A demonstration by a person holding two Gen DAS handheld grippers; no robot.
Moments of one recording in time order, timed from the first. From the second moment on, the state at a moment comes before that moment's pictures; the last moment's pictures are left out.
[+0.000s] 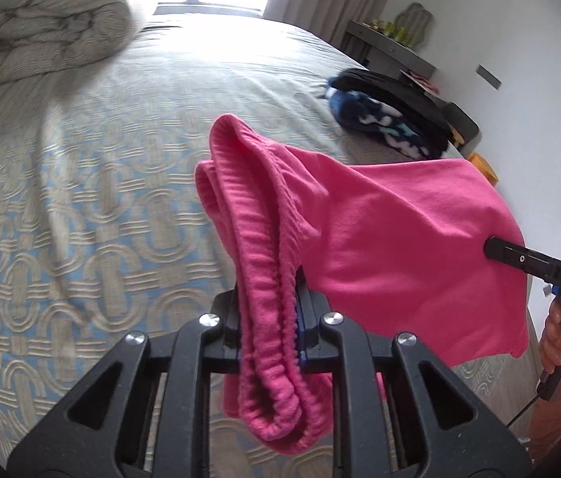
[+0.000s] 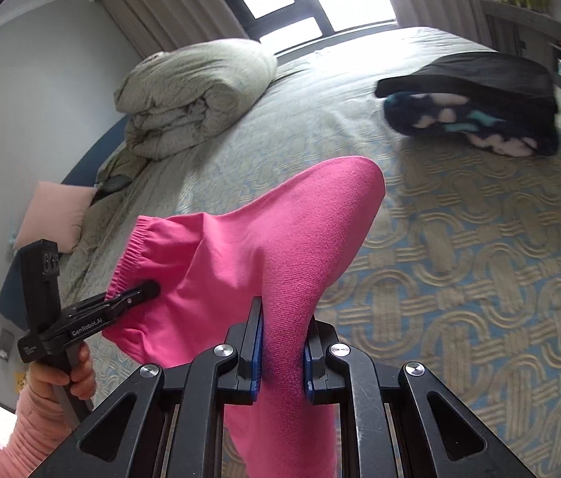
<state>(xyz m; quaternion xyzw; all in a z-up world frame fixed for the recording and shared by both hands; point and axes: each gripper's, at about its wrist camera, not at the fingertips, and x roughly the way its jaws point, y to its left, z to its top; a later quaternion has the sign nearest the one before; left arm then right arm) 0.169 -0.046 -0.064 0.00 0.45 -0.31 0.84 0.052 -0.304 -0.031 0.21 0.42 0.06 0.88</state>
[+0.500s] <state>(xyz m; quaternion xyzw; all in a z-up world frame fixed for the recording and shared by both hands) 0.117 -0.261 -0.044 0.10 0.44 -0.44 0.78 -0.071 -0.474 -0.026 0.27 0.37 -0.07 0.88</state>
